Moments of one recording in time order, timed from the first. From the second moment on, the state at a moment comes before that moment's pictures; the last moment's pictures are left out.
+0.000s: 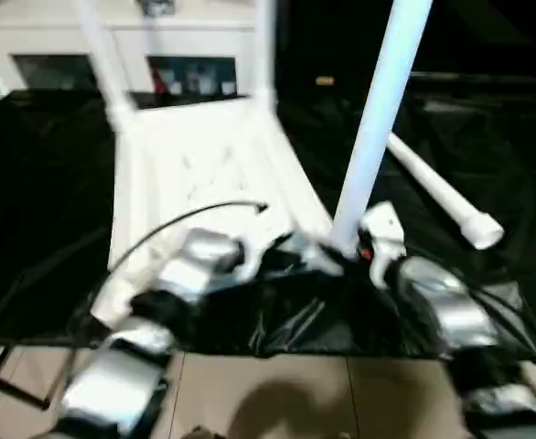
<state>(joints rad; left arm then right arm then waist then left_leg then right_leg) -0.77 0.05 -0.22 0.85 0.10 0.16 -0.82 -0.48 -0.15 0.01 0.58 0.04 0.13 0.41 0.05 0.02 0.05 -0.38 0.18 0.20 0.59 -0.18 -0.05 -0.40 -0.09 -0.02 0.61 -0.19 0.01</state>
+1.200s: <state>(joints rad) -0.70 0.23 -0.28 0.76 0.04 0.09 -1.33 -0.34 -0.41 0.14 0.35 0.15 0.13 1.12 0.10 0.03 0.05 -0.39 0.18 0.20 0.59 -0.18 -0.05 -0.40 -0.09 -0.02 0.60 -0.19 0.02</state>
